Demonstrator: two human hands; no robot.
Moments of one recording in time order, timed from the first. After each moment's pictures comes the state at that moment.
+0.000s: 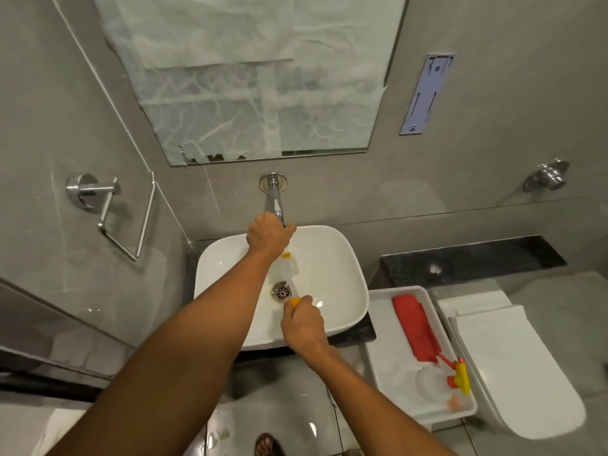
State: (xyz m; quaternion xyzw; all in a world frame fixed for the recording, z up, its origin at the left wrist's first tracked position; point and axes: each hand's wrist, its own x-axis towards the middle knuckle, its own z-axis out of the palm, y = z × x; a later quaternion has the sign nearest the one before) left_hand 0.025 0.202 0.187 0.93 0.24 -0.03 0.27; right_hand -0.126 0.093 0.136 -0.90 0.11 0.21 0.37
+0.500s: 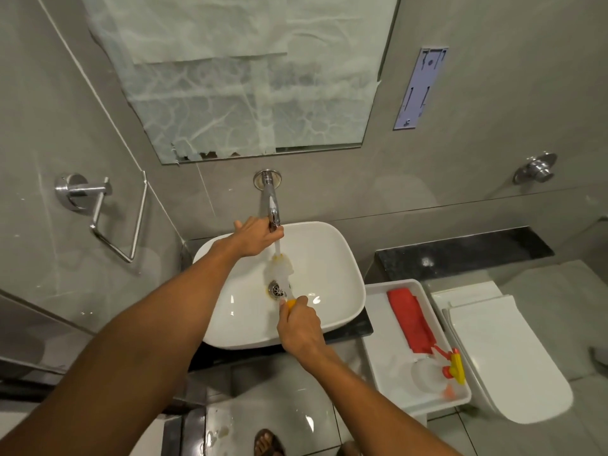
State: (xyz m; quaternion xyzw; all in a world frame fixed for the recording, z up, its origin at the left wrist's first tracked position) left_hand 0.022 0.255 0.172 0.97 0.00 -0.09 0.24; right_hand -0.135 0.095 0.127 -0.91 0.09 0.20 0.36
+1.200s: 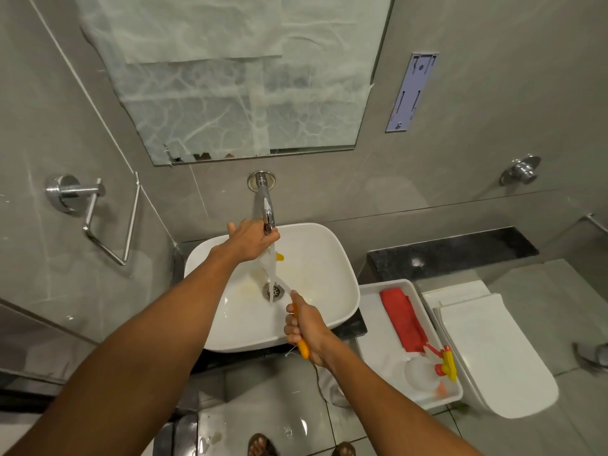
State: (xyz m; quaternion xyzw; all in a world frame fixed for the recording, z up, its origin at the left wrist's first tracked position) left_hand 0.019 0.251 0.162 0.97 0.00 -0.04 0.24; right_hand -0.122 0.068 0.126 -0.56 0.25 0.33 0.72
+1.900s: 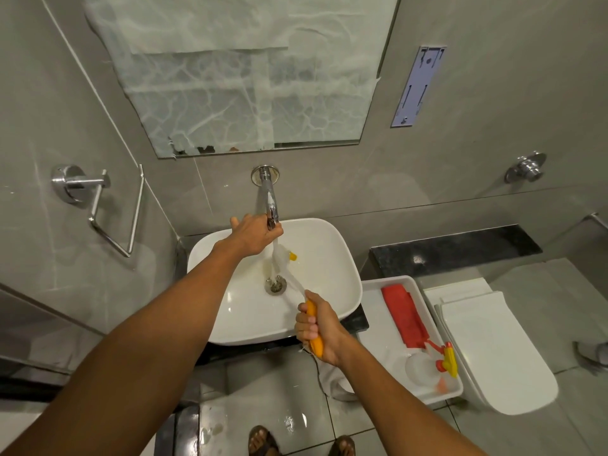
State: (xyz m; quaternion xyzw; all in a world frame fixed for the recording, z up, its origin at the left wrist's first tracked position) left_hand 0.019 0.251 0.162 0.97 0.01 -0.05 0.22; right_hand -0.127 0.044 0.121 -0.41 0.30 0.36 0.78
